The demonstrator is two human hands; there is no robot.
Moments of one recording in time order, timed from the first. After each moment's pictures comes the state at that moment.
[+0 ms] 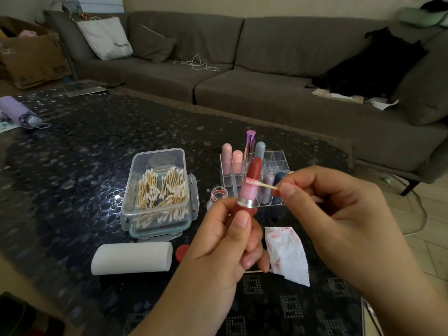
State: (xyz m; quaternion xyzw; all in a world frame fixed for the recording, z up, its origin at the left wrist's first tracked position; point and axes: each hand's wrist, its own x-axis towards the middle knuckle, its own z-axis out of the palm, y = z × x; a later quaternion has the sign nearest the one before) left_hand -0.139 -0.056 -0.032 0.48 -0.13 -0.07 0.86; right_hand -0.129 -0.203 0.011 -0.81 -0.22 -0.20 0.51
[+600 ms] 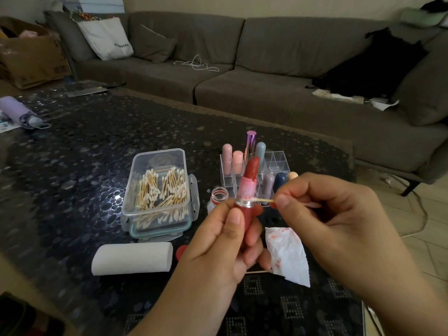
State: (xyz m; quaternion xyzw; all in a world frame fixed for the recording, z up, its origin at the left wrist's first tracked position) left_hand -0.138 -0.055 -0.037 0.45 -0.14 -0.08 0.88; right_hand -0.129 -0.203 0.009 -0.81 -0.22 -0.18 0.52
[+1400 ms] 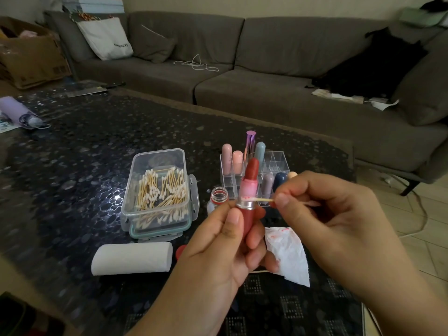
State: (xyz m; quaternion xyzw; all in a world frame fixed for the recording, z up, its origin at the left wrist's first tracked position) left_hand -0.139 -0.056 -0.035 0.38 -0.14 -0.12 0.90; right_hand -0.129 -0.203 0.009 -0.80 -0.23 -0.19 0.51
